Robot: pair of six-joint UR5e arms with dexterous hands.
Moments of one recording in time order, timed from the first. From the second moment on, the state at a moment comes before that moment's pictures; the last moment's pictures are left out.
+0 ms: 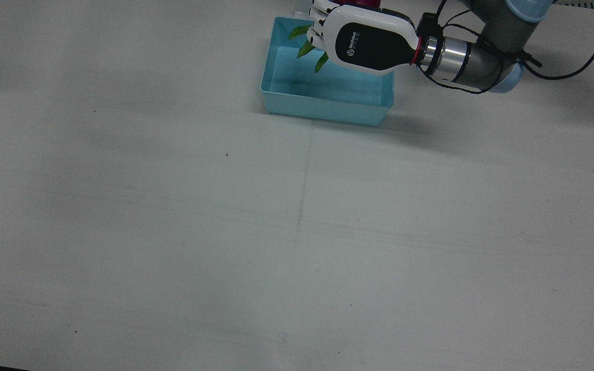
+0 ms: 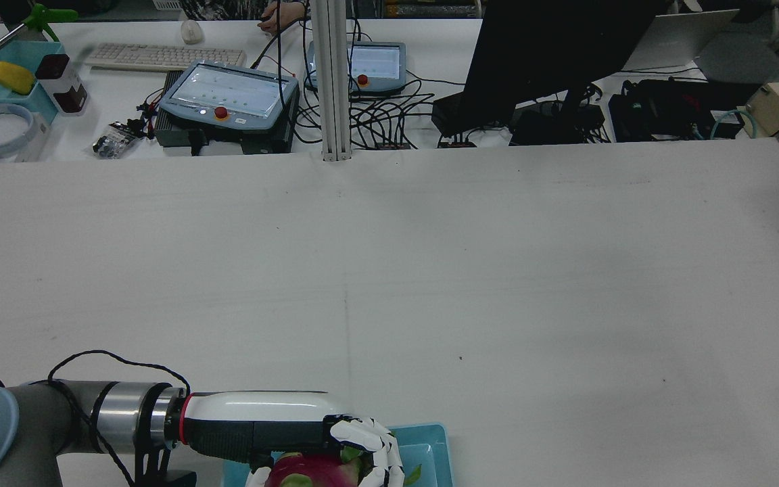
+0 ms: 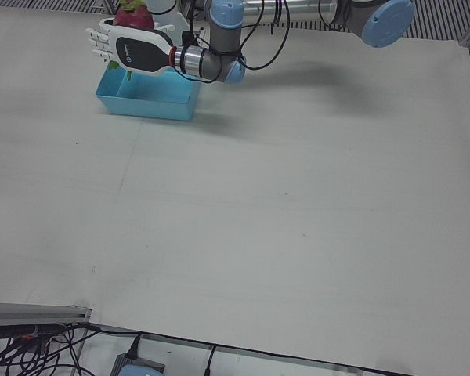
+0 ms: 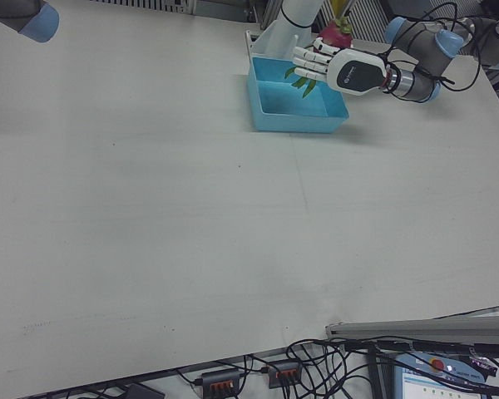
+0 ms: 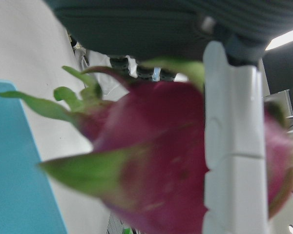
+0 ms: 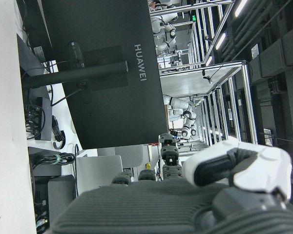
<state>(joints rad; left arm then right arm) -0.48 -1.94 -2.01 -0.12 1.97 0.71 1.46 -1.64 1.69 -3.22 -1.55 0.16</state>
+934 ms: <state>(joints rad) -0.70 -1.94 -1.94 -0.10 1.97 0.71 1.46 -1.64 1.69 -3.22 -1.55 0.16</state>
